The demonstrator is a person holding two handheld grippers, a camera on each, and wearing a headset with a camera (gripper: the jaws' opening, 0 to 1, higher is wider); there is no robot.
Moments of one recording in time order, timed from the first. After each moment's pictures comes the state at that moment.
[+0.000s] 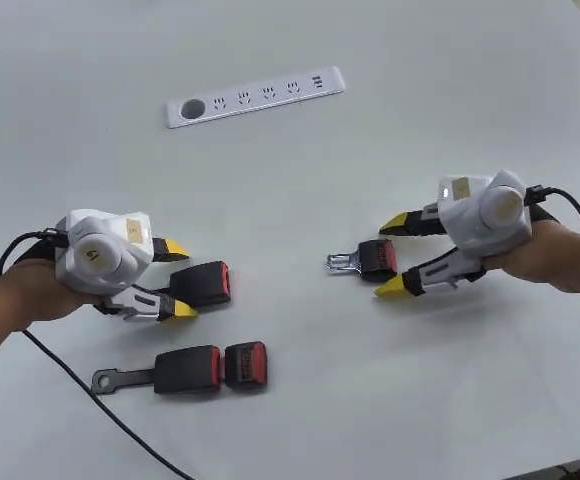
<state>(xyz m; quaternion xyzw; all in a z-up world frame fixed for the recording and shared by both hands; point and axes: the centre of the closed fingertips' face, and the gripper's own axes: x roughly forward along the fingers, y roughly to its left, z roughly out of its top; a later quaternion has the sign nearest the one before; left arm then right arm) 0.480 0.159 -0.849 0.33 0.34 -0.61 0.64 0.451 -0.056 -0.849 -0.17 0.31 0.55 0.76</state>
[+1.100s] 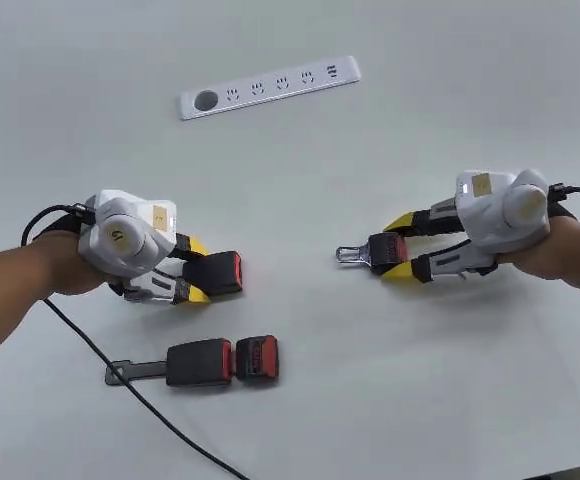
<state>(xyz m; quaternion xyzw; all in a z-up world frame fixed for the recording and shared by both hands) 0.475 0.156 -0.851 0.37 0.35 -0.63 0.59 0.450 -0.052 -0.845 -0.15 0.27 0.56 0.77</state>
